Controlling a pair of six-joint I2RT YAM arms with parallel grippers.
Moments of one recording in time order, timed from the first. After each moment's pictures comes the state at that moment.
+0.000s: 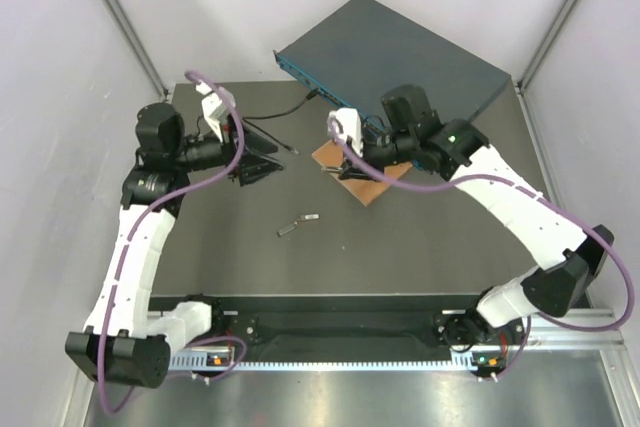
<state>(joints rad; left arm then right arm) -0.10 1.07 1.20 -0.35 1.16 -0.12 0.73 1.45 1.58 -0.81 -0.54 -0.62</state>
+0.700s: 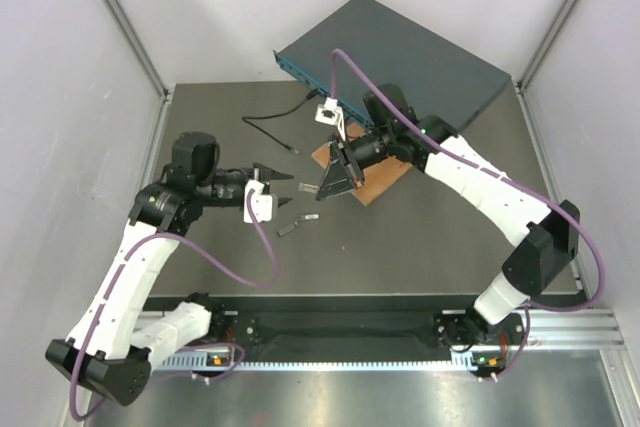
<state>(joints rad) -0.34 0.97 1.16 -0.79 0.95 1.23 0.69 1.60 1.58 -0.67 -1.05 0.08</state>
